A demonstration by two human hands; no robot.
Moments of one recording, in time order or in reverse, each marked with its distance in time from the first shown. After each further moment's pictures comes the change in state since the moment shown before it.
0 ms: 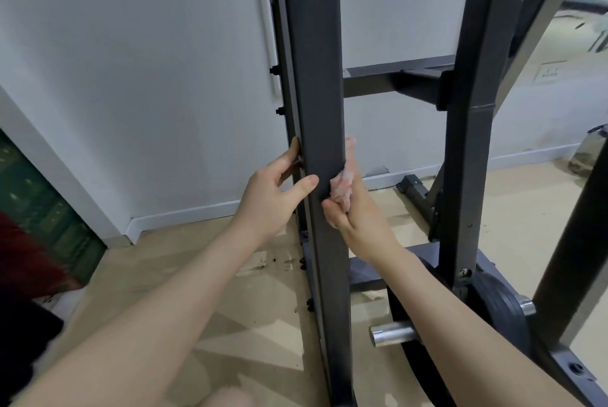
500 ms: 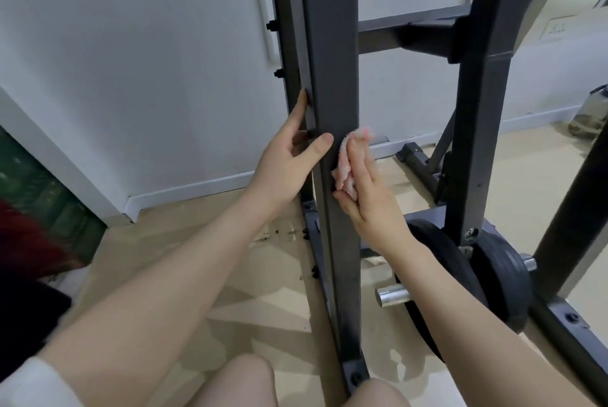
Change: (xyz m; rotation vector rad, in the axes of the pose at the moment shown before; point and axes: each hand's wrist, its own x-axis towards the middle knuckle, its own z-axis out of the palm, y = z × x) left_hand -0.004 -0.010 0.009 -0.071 -0.044 -0.043; right_hand -0.035 0.011 0.022 -0.284 0.119 -0.086
